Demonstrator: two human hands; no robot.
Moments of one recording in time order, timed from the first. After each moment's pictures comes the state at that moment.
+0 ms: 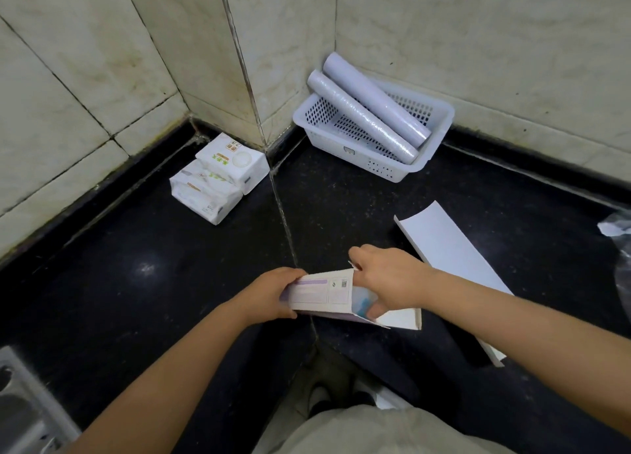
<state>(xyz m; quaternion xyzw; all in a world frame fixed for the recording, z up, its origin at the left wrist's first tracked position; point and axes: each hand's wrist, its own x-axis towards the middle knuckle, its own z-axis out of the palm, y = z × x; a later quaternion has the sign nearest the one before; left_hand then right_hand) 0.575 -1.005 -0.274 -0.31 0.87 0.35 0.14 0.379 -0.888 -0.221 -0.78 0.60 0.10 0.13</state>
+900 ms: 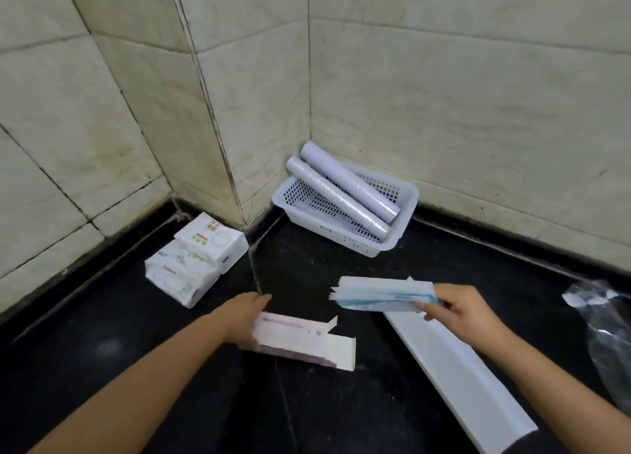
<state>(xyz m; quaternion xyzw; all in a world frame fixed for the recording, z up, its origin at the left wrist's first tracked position) 0.518 -1.084 -0.241 -0.29 0.90 0.16 0.27 0.275 -0.848 -0.195 -0.49 0.80 -0.30 0.18</state>
